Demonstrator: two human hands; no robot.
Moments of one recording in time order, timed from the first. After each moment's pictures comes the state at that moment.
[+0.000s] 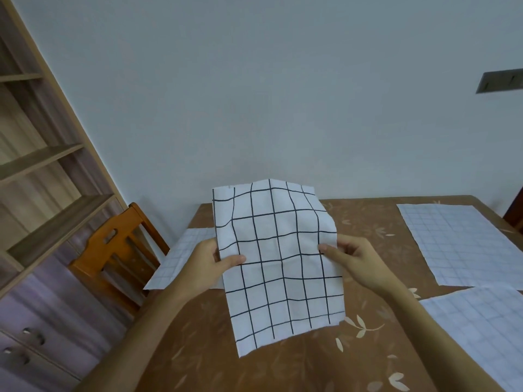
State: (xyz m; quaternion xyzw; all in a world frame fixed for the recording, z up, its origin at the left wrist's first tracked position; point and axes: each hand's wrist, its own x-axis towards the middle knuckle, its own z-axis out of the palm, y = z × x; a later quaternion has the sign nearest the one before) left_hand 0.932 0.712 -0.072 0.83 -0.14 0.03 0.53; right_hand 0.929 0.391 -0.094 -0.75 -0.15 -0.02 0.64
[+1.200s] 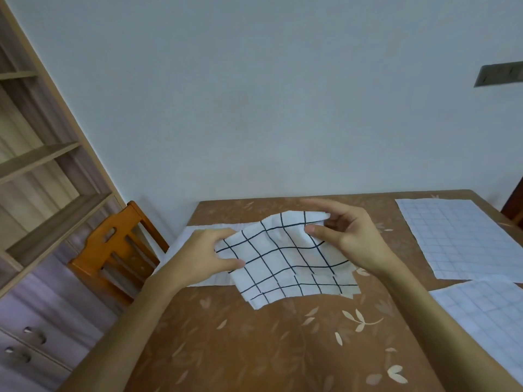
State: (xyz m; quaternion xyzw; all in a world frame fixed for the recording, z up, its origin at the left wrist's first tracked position) left_hand 0.925 0.712 -0.034 0.93 -0.17 0.00 0.33; right_hand 0.910 0.417 -0.025 -0.74 -0.20 -0.09 0.63
